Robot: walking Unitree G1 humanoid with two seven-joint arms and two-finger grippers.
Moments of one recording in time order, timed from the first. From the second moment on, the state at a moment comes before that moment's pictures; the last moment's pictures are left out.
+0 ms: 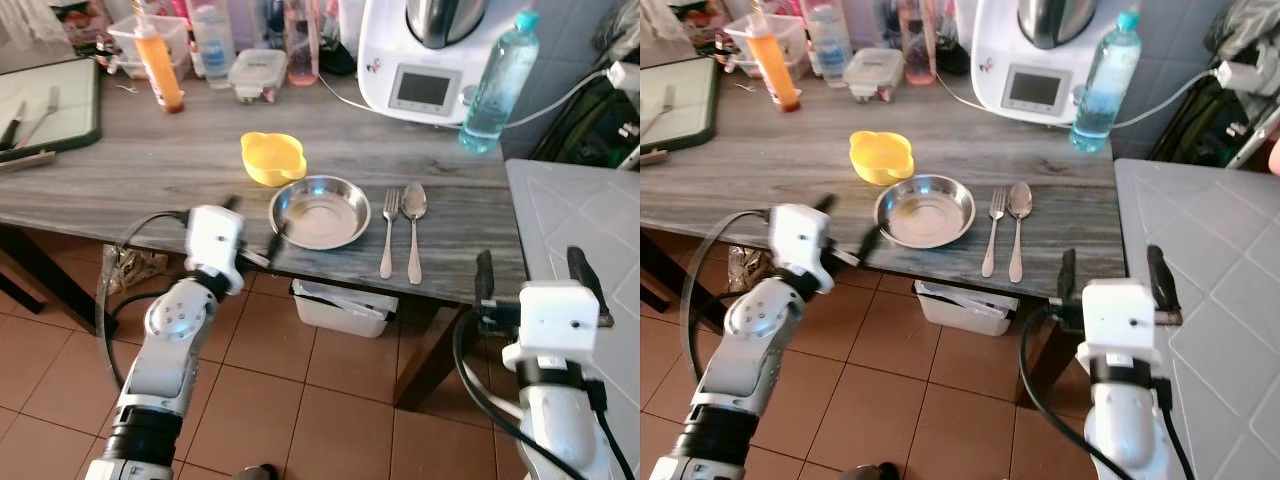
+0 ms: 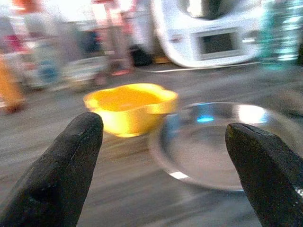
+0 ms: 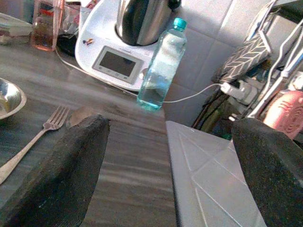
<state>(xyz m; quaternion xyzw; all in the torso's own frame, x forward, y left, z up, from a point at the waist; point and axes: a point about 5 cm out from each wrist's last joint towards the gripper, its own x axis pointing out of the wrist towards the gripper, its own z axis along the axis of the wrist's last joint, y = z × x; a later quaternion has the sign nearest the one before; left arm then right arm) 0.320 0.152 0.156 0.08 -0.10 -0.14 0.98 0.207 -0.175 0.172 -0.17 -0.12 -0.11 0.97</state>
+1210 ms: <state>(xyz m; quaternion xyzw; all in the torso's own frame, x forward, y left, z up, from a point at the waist) 0.303 0.170 0.116 0.08 -0.04 -0.05 0.99 0.202 -0.189 0.165 -0.14 -0.10 -0.13 0.98</state>
